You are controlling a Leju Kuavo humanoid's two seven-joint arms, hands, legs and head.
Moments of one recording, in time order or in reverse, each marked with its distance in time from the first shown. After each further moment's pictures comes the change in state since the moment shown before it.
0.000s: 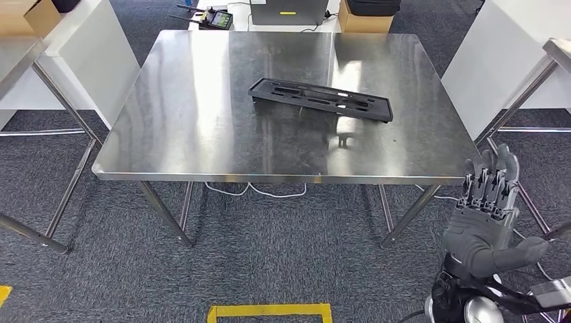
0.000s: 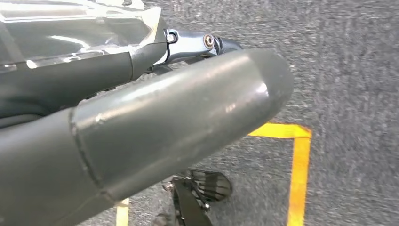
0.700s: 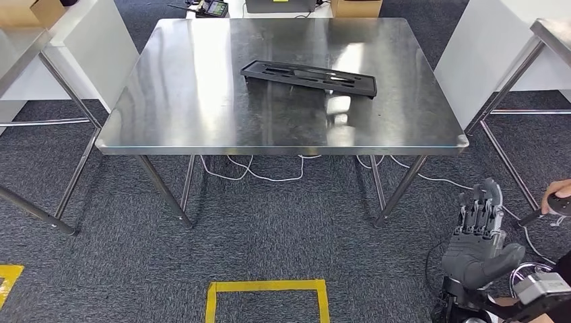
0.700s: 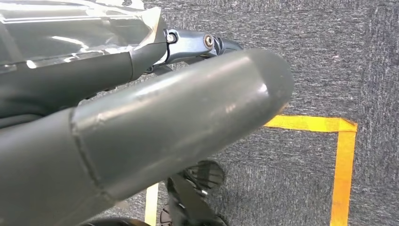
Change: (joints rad) left arm 0.009 0.002 0.005 -0.001 -0.001 0.009 -0.003; right arm 0.090 0.069 -0.095 0.096 0.041 -0.061 0.081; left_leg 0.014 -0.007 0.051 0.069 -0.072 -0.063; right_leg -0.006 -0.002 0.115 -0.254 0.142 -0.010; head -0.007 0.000
